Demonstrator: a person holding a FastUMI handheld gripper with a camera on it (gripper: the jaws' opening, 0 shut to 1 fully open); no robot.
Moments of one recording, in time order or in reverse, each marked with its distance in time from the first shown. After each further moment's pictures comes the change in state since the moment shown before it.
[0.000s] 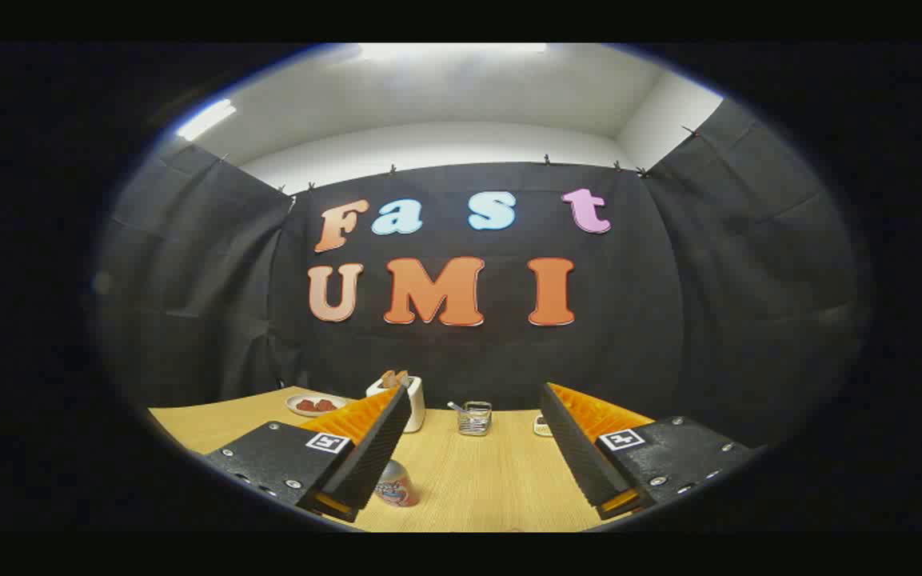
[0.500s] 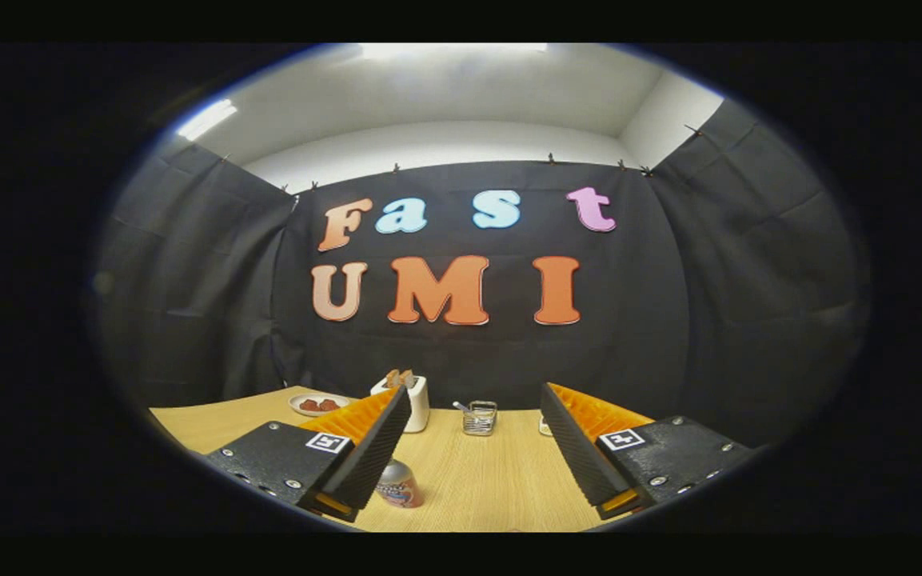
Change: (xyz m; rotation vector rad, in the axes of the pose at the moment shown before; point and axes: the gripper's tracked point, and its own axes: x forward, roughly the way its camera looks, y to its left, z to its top) arm 0.005 0.006 -0.002 -0.002 -0.002 0.013
